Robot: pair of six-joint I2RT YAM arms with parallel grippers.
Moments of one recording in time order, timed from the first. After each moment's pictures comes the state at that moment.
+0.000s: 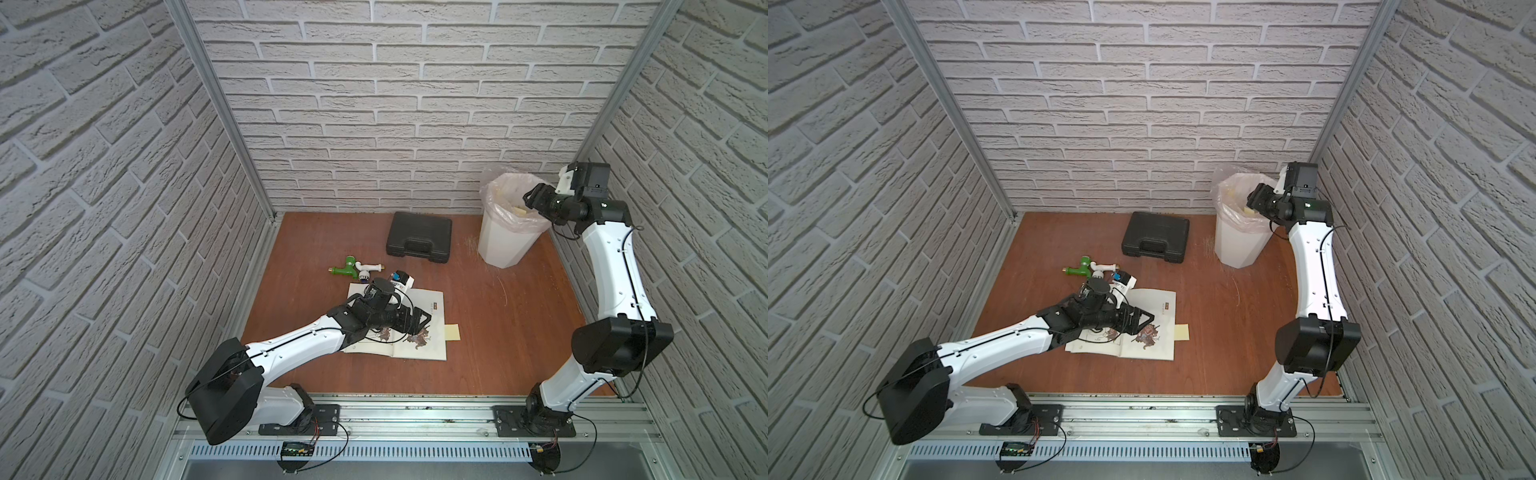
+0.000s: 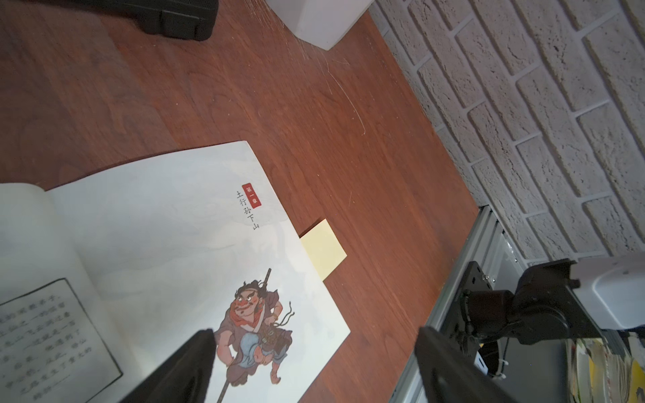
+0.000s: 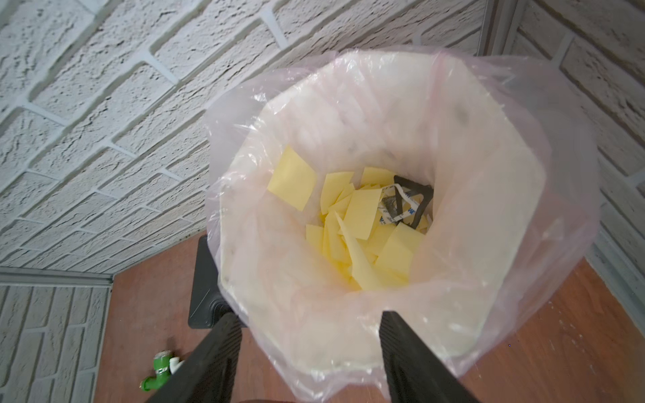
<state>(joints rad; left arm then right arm) -0.72 1.30 0.72 -0.07 0.30 -0.50 -0.19 1.64 1.87 -0.87 -0.20 0.47</state>
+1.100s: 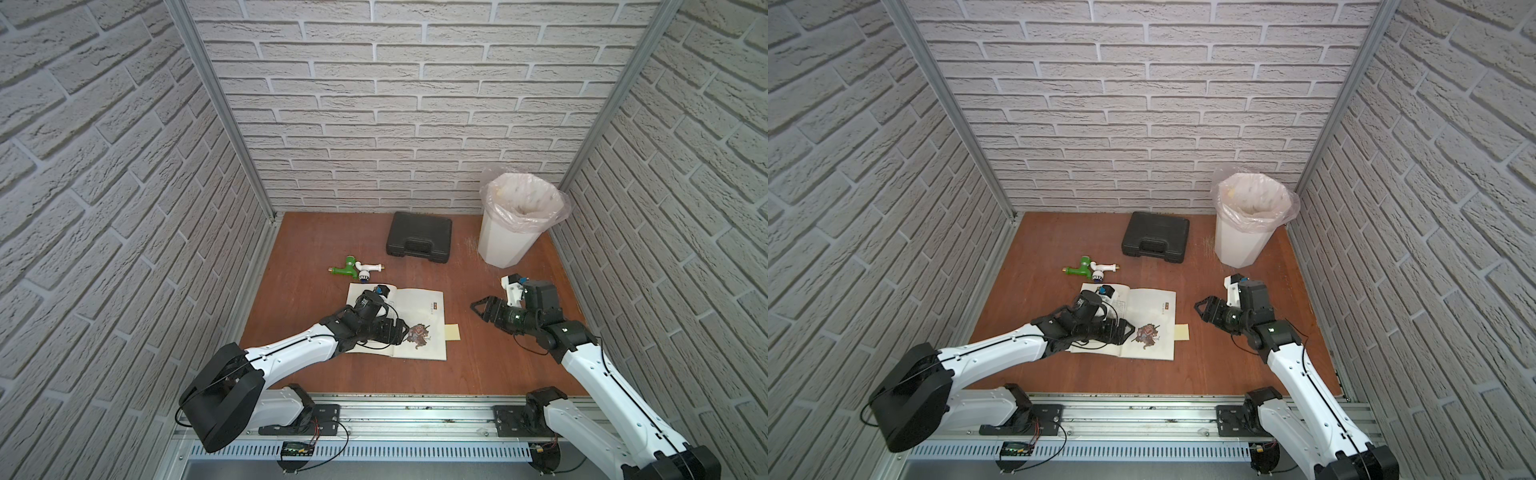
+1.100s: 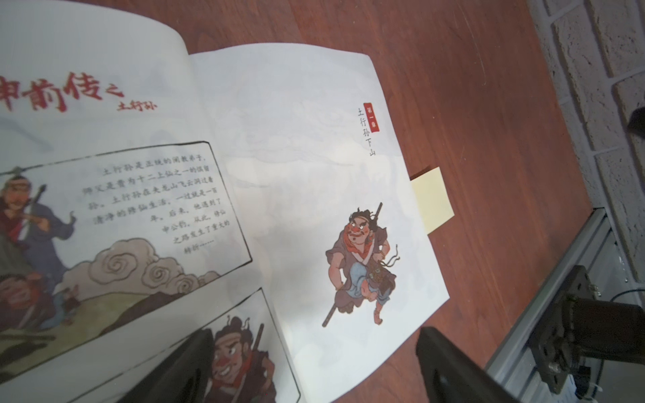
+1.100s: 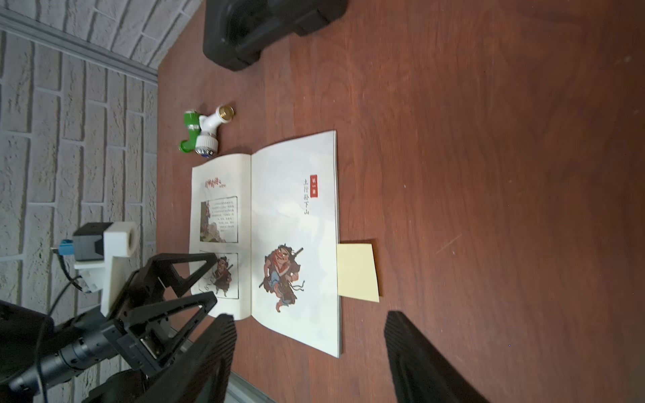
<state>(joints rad) -0.64 1.27 0.57 -0.14 0.20 -0.52 0.19 0.88 0.61 -0.56 -0.38 0.70</state>
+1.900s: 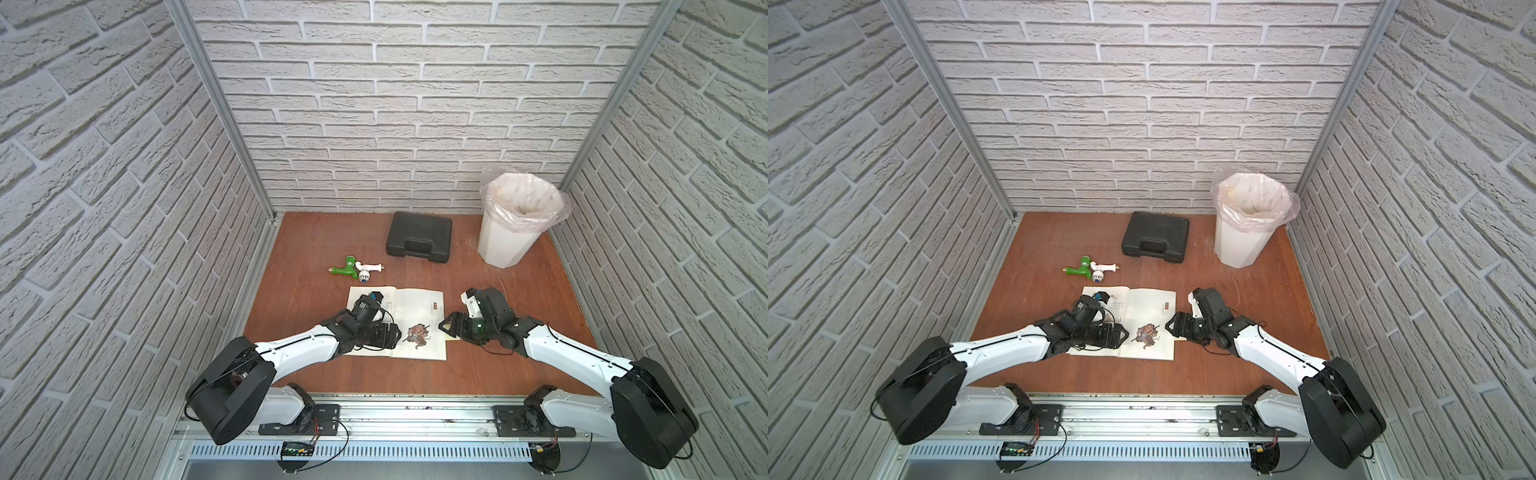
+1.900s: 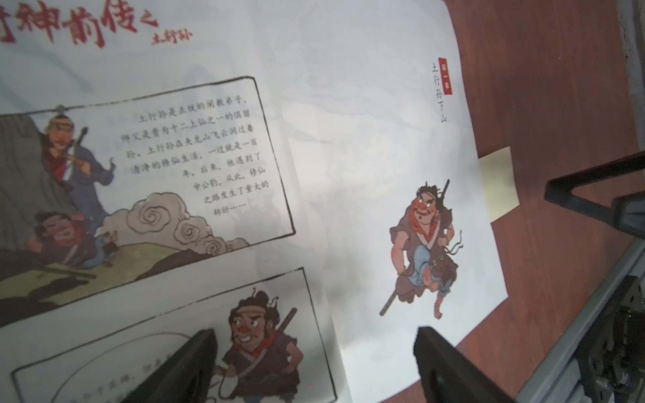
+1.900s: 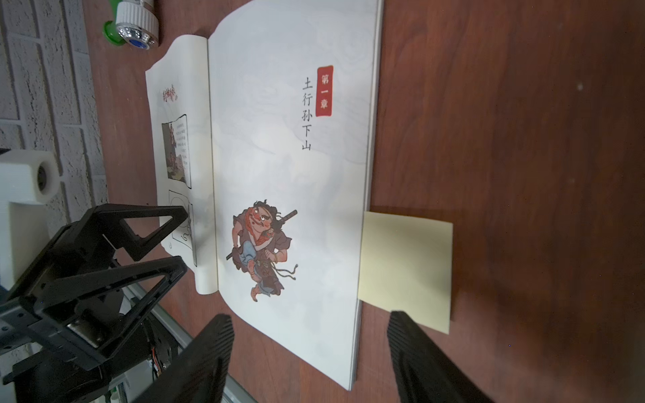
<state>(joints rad) -0.61 1.32 0.50 -0.12 0.19 -0.54 0.47 1.22 0.52 -0.26 -0.33 0.79</state>
